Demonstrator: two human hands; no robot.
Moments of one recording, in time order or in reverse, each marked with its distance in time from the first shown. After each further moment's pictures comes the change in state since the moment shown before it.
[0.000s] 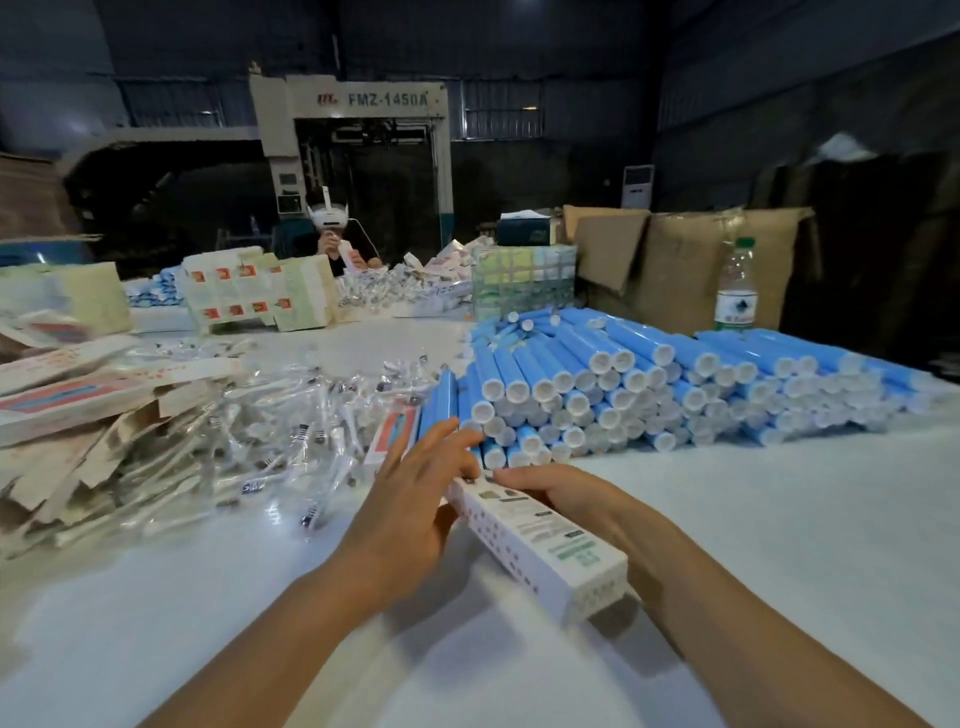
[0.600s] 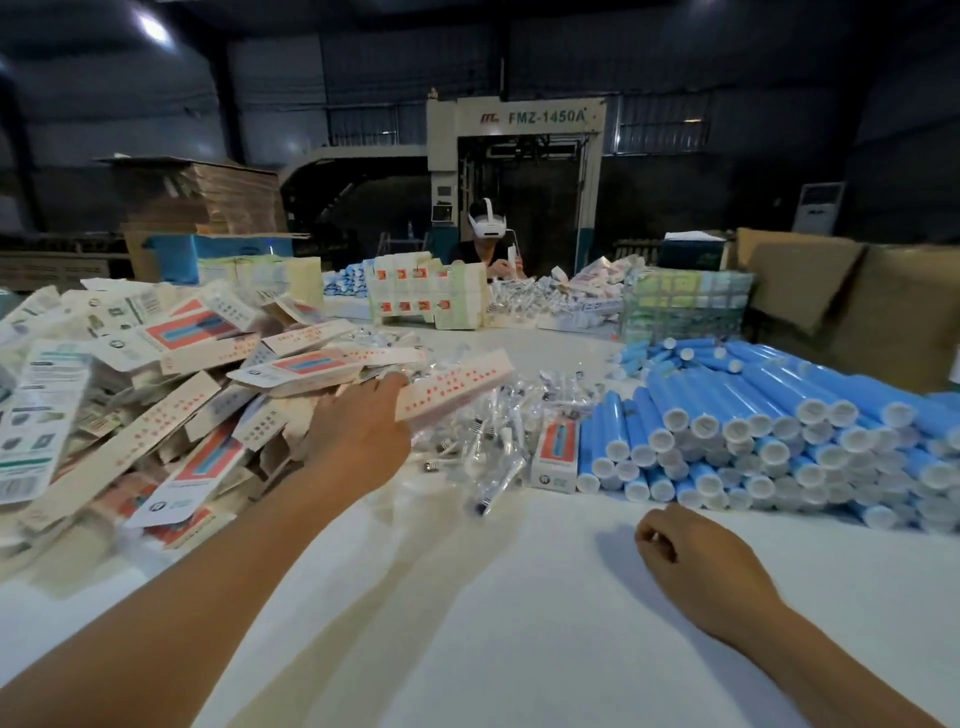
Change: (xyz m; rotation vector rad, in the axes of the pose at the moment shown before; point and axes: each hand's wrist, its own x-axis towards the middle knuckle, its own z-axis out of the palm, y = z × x) left_hand -0.039 -0.089 -0.145 0.633 0.078 -0.763; right_hand 0.035 0.038 0.020 -1.479 0.543 -0.495
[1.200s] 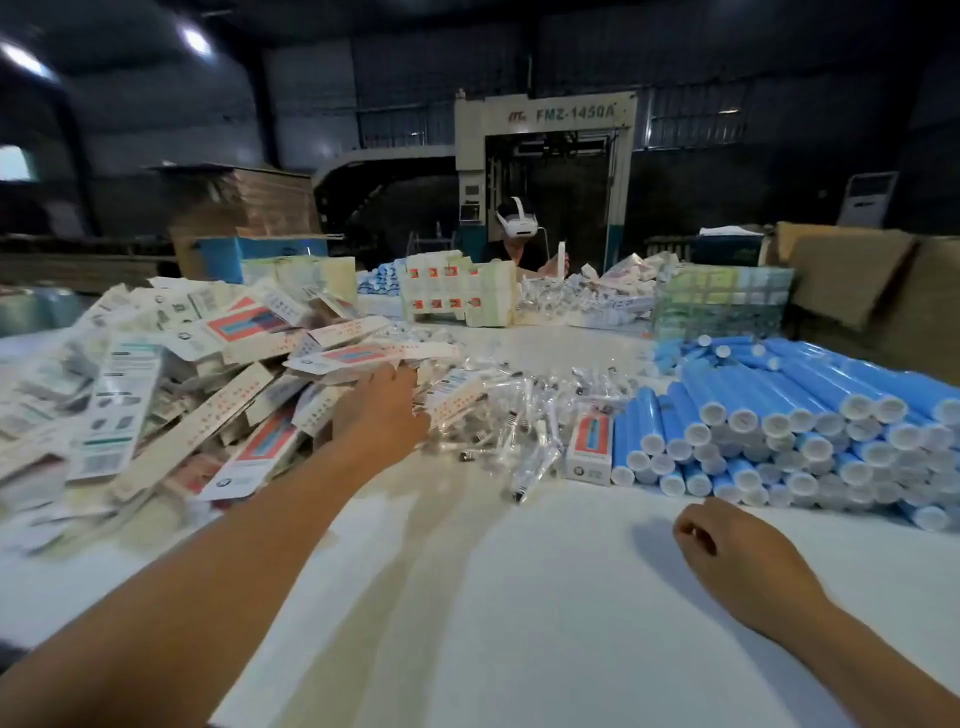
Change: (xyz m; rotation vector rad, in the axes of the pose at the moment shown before) left_hand 0.017 -0.032 0.012 0.044 -0.050 -0.016; right_hand -0.005 0.002 0.002 -0.017 0.075 0.001
